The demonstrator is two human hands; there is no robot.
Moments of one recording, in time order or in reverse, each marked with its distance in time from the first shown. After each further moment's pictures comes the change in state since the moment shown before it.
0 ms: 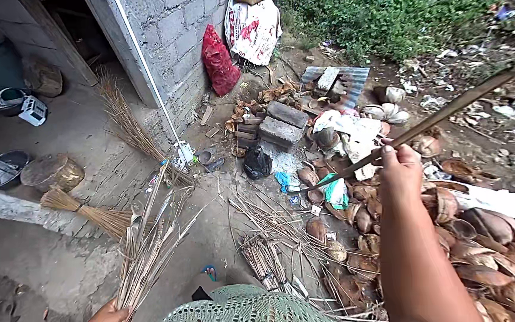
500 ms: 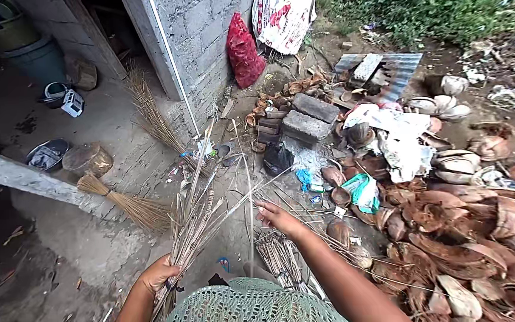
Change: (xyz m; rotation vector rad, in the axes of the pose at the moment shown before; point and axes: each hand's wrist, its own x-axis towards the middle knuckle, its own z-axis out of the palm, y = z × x) left_hand 0.031 0.053 0.065 -0.180 -0.304 0.056; right_hand -0.190 0.030 0.178 0.039 -1.207 0.396
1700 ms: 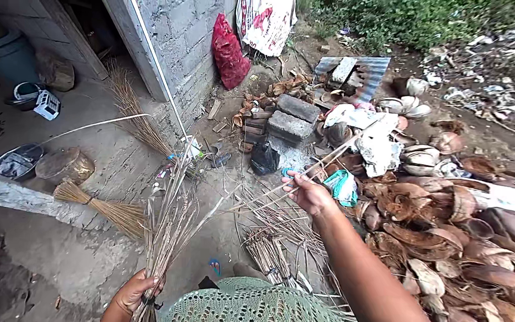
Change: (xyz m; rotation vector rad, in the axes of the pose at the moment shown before) left_hand 0.000 -0.021 -0.033 -0.174 -0.132 0.076; right_hand -0.025 -0.031 -0.099 0.844 0.456 -0.102
